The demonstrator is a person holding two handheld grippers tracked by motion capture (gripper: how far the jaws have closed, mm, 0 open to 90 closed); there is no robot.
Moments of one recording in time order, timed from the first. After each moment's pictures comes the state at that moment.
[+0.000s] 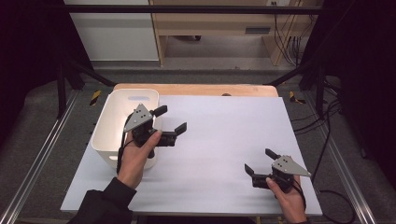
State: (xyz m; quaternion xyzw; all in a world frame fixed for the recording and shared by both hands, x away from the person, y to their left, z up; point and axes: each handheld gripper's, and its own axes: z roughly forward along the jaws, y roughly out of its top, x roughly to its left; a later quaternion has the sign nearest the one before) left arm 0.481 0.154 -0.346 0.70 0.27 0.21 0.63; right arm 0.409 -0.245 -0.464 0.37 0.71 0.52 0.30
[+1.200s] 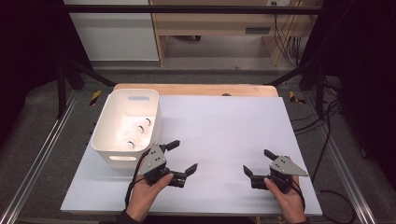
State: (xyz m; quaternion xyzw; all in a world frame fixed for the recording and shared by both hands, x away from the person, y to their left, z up) left arm 0.416 0.135 -0.413 0.72 0.22 0.19 0.62; right arm 0.408 -0.241 -0.465 0.37 0.72 0.51 0.29
